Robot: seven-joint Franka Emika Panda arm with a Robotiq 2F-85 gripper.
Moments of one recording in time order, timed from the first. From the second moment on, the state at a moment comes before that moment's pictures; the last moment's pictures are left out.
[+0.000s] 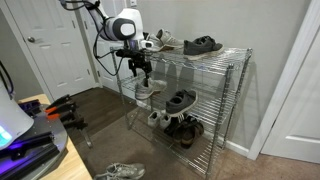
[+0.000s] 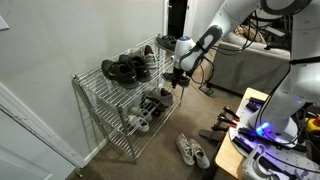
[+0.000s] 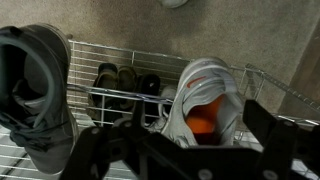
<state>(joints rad) 0.03 0.49 0.01 -2.20 -0.03 2.74 -0.15</state>
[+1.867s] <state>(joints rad) 0.19 0.53 -0.07 -2.45 -0.05 3.36 0.01</state>
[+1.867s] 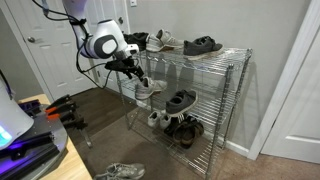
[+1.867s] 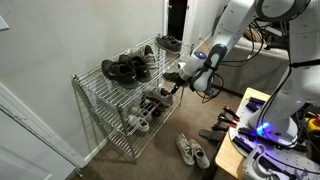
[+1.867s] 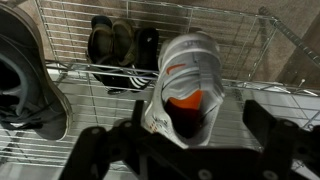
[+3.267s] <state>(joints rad) 0.04 0.87 0.03 -2.04 -0.05 3.18 0.01</state>
